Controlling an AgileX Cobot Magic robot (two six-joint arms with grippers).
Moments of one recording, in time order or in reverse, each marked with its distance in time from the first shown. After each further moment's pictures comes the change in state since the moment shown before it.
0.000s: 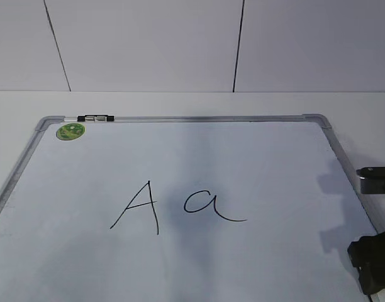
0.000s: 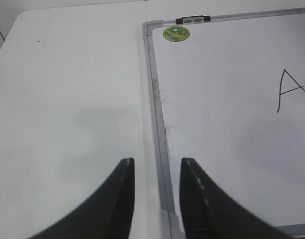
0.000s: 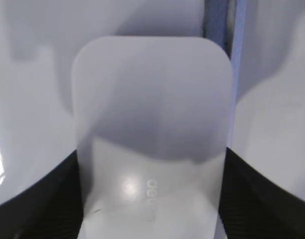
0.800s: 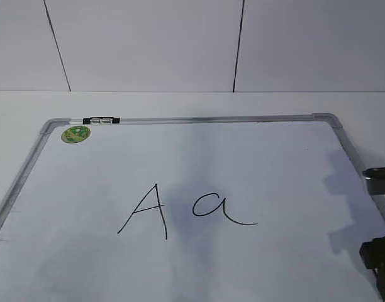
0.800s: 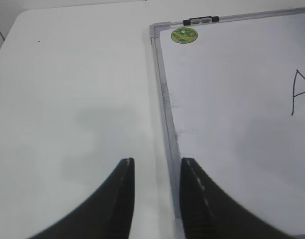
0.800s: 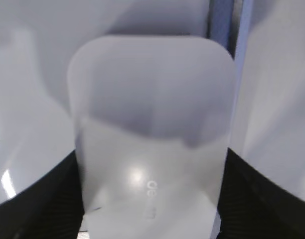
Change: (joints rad) left arm 0.000 0.000 0.000 0.000 0.000 0.000; right arm 0.002 0.002 -0.078 -0.042 0.207 0.009
